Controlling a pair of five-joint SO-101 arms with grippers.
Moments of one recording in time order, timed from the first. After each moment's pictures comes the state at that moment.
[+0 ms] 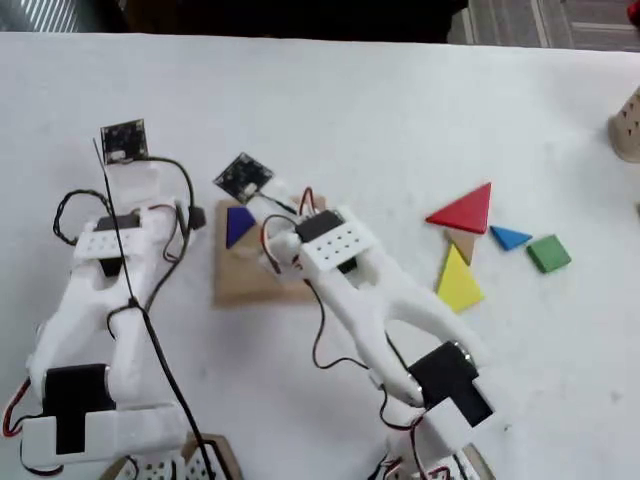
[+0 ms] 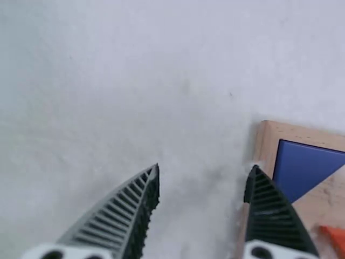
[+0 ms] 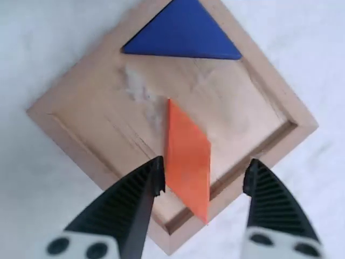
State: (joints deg) left arm -12.4 -6.2 42.3 34.9 7.3; right arm -36.6 4.3 23.1 48.4 21.4
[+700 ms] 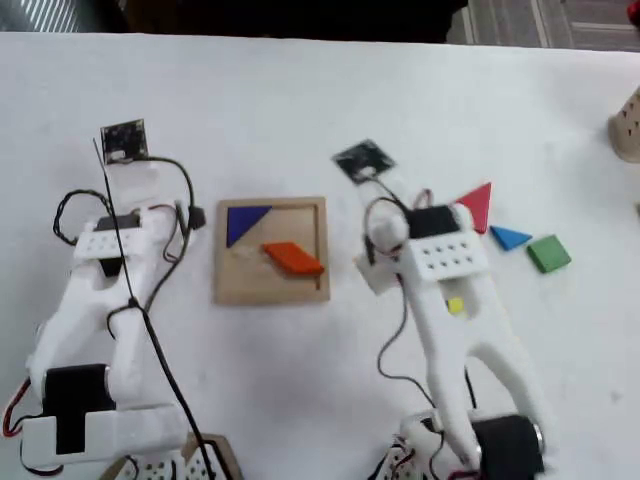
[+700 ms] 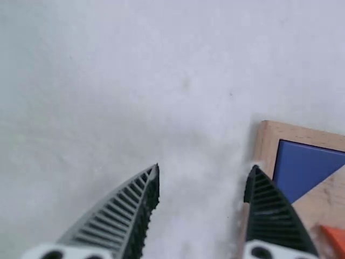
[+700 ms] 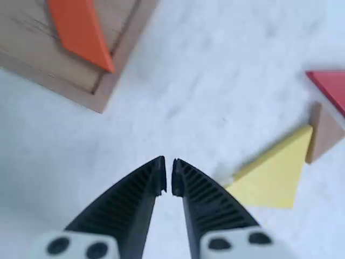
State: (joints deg) left arm -12.4 -6.2 42.3 34.9 7.3; right arm -14.9 -19.2 32.0 72.5 21.6
